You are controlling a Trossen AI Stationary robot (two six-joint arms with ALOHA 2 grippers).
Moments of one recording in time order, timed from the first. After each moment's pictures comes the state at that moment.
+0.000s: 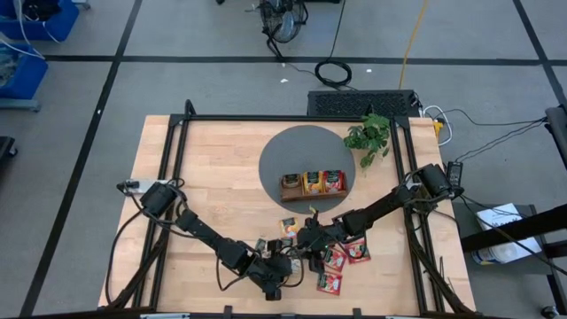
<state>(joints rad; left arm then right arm) -0.57 2.16 1.27 -0.04 -0.29 -0.47 0.38 1.91 0.89 0.22 -0.03 0.47</state>
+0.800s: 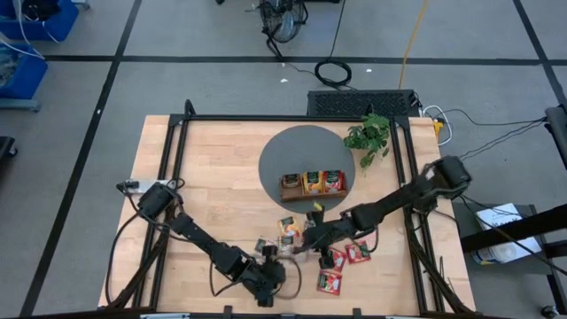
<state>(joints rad) -0.62 2.11 1.26 0.02 -0.33 -0.42 0.38 1.72 0.89 0.06 0.03 0.19</state>
